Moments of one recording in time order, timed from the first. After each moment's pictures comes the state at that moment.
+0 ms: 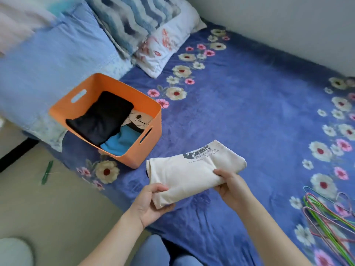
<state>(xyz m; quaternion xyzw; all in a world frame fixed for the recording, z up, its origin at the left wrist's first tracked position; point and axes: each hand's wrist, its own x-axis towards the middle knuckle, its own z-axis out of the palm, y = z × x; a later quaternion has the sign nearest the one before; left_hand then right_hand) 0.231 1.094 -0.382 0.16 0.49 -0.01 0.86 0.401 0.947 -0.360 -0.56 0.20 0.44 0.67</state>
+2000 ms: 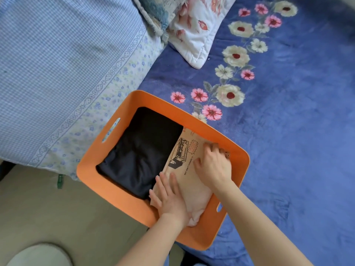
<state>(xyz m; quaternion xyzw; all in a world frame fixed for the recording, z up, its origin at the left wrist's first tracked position) 0.279 1.367 -0.488 0.77 0.38 -0.44 0.25 0.419 1.341 -0.476 -0.94 -0.28 0.19 -0.03</state>
